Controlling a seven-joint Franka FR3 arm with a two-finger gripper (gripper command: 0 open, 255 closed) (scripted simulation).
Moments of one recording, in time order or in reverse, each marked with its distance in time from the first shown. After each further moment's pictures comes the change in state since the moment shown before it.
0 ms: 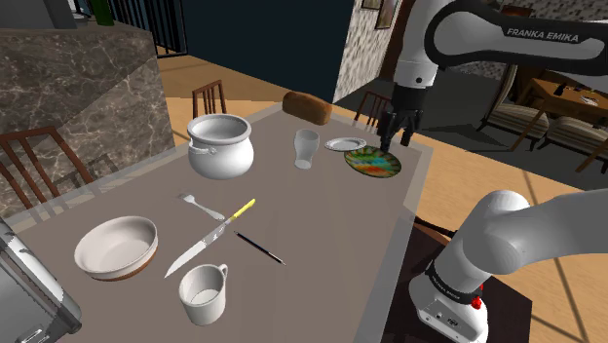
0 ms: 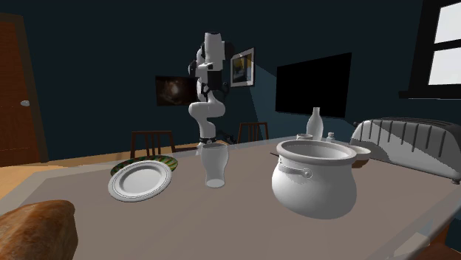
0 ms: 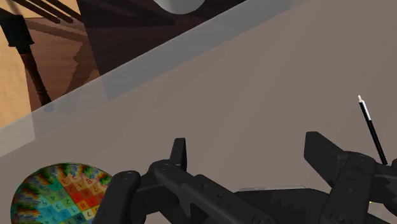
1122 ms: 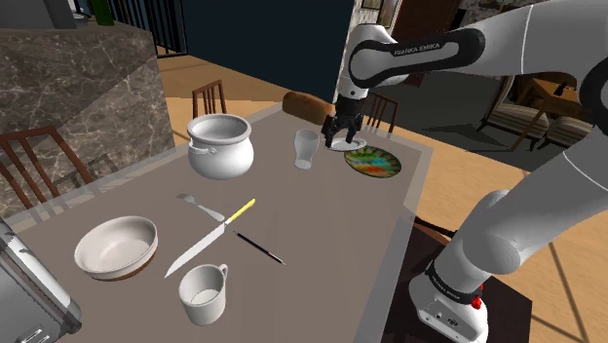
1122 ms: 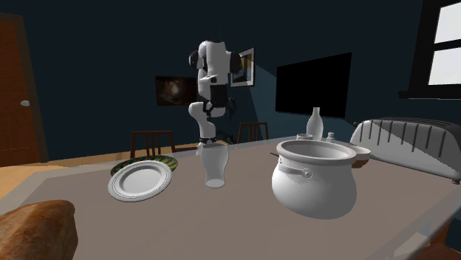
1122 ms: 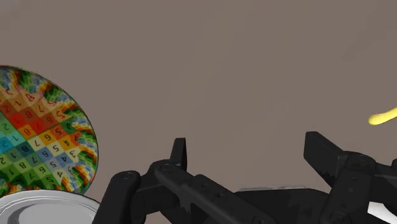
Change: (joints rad) arm 0.000 0.491 -0.022 0.165 0.014 0.433 -0.032
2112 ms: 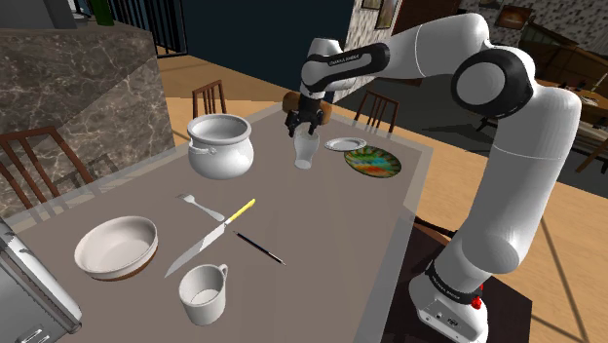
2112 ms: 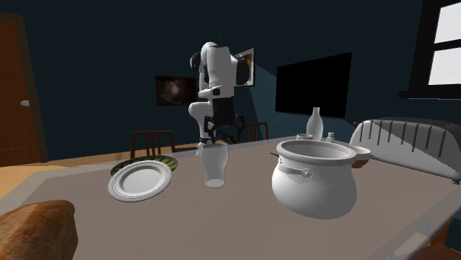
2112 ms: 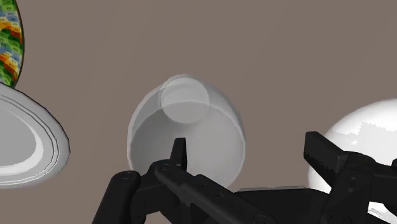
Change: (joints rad) arm -0.015 0.518 -0.013 0.457 0.046 0.166 -0.041
